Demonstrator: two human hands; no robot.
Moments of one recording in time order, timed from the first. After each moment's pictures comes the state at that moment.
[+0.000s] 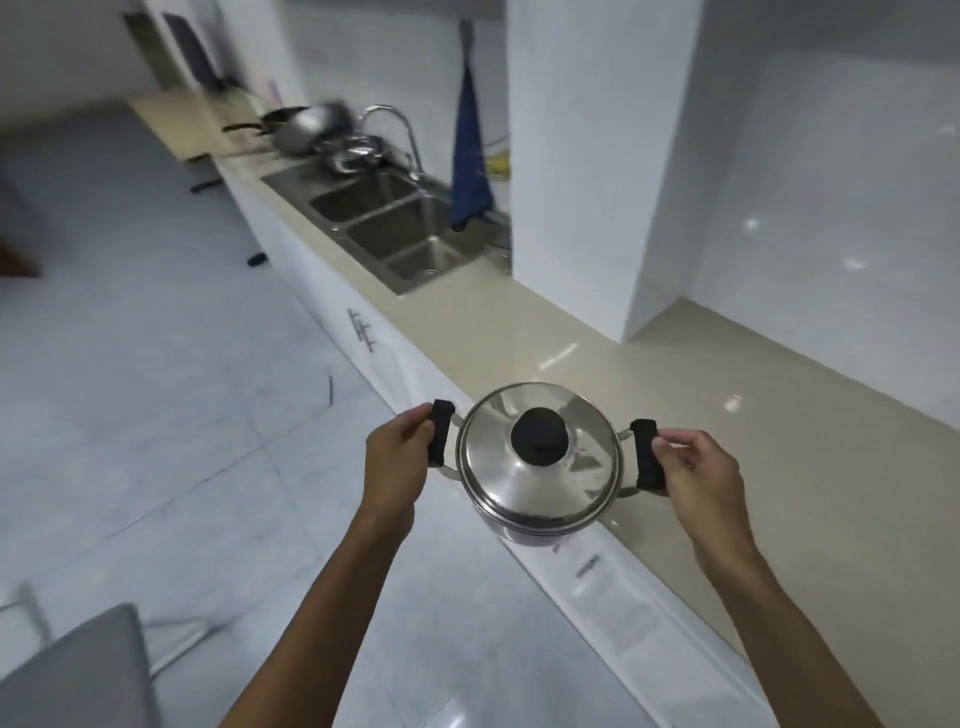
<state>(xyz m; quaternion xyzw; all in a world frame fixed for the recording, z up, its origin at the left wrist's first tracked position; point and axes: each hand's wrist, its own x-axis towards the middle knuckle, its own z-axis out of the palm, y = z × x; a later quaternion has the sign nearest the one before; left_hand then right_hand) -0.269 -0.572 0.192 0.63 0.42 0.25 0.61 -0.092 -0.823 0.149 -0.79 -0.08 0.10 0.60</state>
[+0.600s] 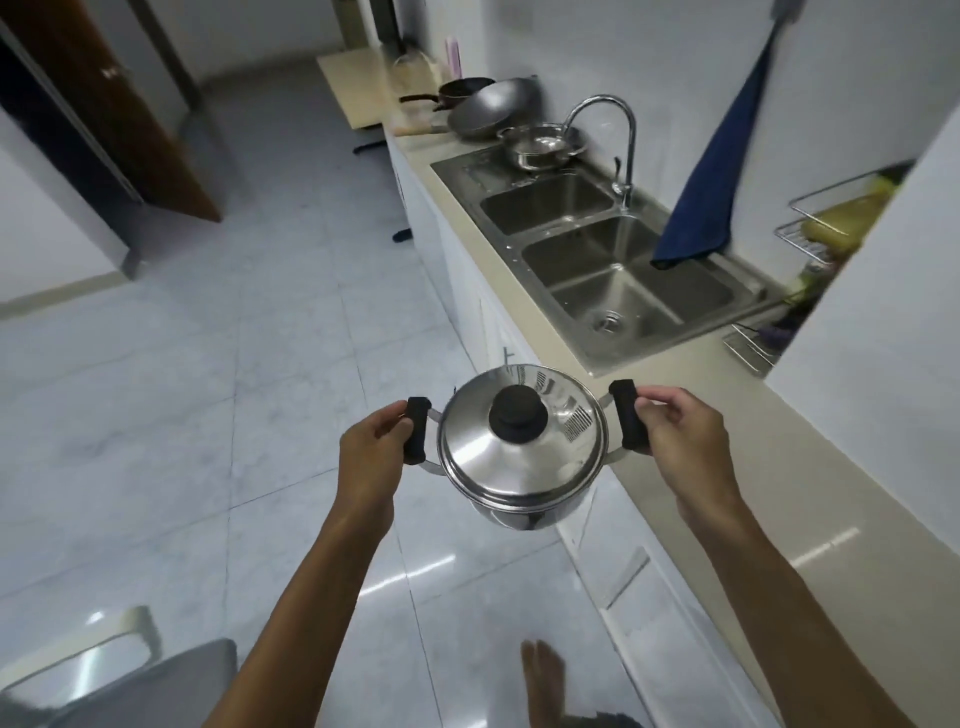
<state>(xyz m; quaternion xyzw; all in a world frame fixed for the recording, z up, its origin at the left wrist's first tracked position) -0.270 -0.138 0.190 0.51 0.55 0.36 0.55 -0.007 -0.295 0.164 -0.73 -0.22 0.23 0.60</state>
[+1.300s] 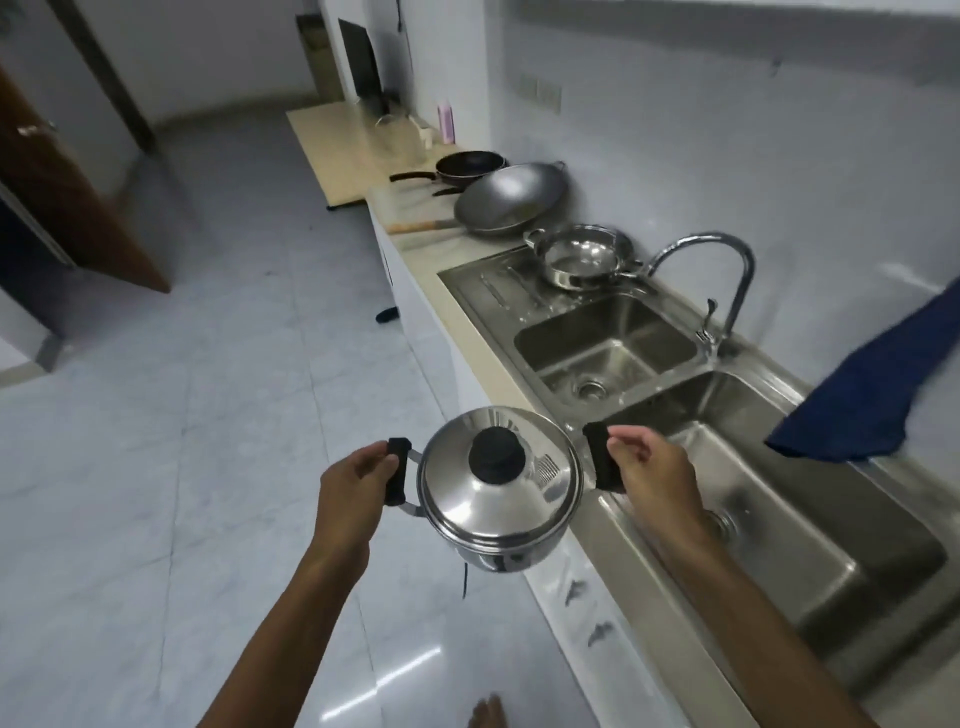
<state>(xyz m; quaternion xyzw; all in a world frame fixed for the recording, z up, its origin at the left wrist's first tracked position) -0.115 0.410 0.192 0.55 0.54 0.33 0.55 0.141 0.245 0.172 -0.77 -0.24 0.21 0.56</state>
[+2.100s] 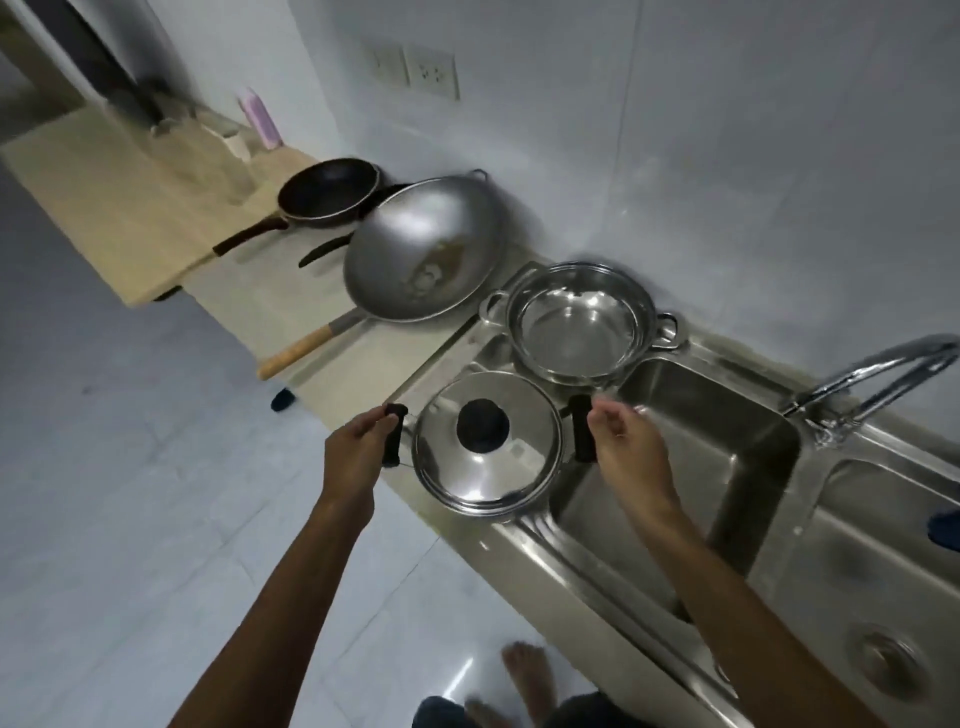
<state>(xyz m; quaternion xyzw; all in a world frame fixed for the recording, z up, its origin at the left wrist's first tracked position) 0.235 0.954 0.149 0.60 0.47 0.18 0.62 0.373 0.703 0.132 -0.82 -0.04 0.13 0.56</state>
